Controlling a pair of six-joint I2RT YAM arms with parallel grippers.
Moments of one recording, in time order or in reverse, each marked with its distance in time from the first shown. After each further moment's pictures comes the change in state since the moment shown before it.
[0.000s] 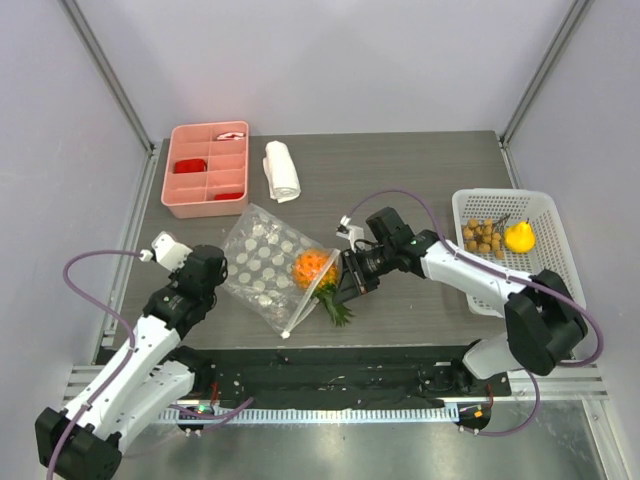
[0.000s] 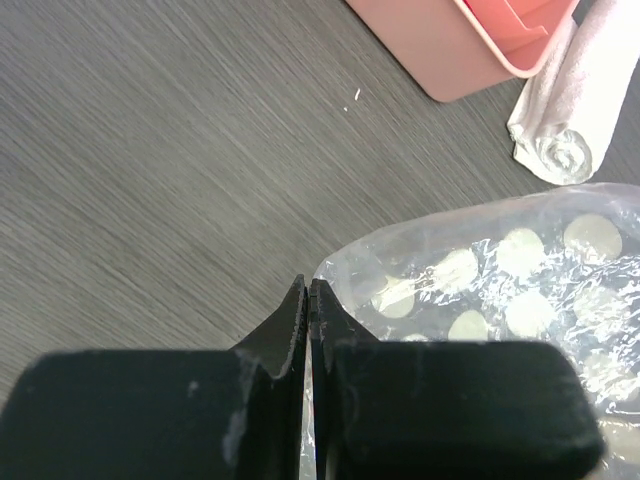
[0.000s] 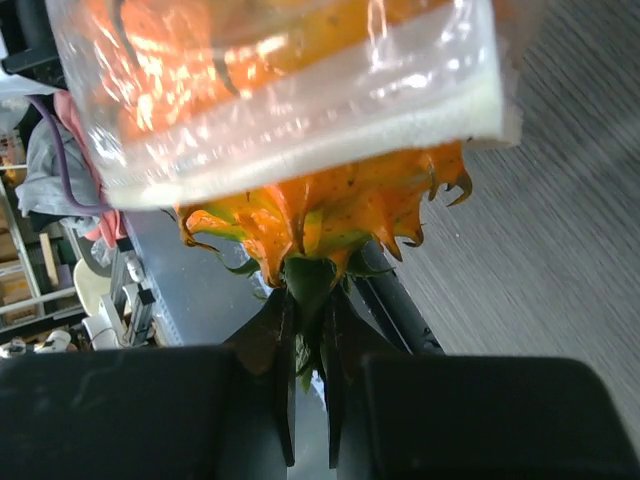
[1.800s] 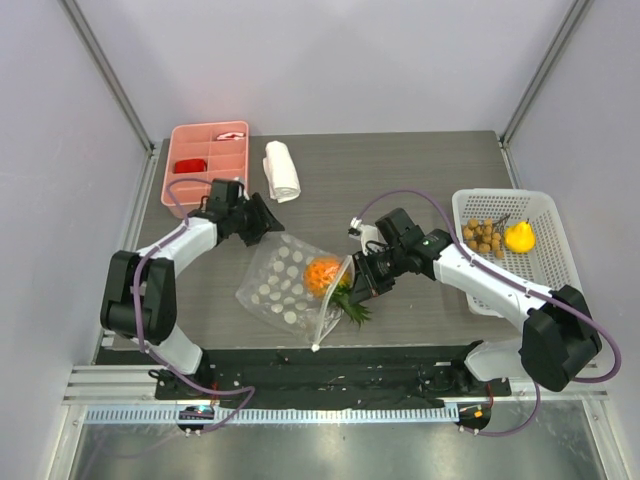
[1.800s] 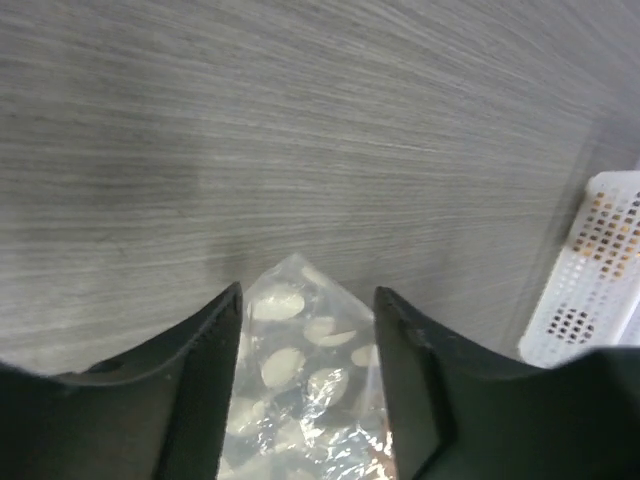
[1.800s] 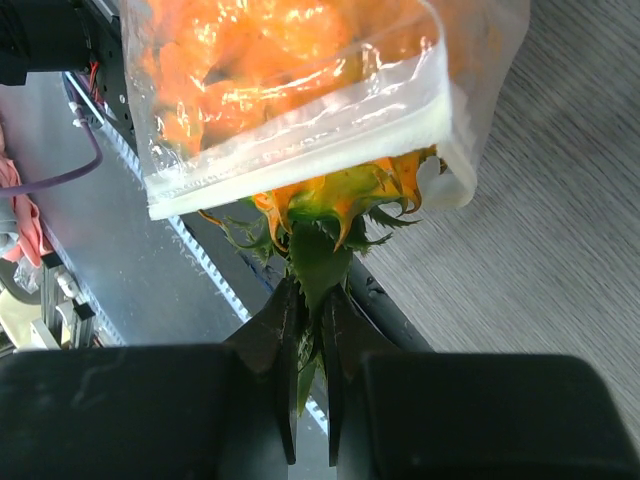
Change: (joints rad) left arm 0.219 0.893 0.433 0.342 1.019 0.336; right arm -0.006 -0.114 0.012 -0.205 0.180 -0.085
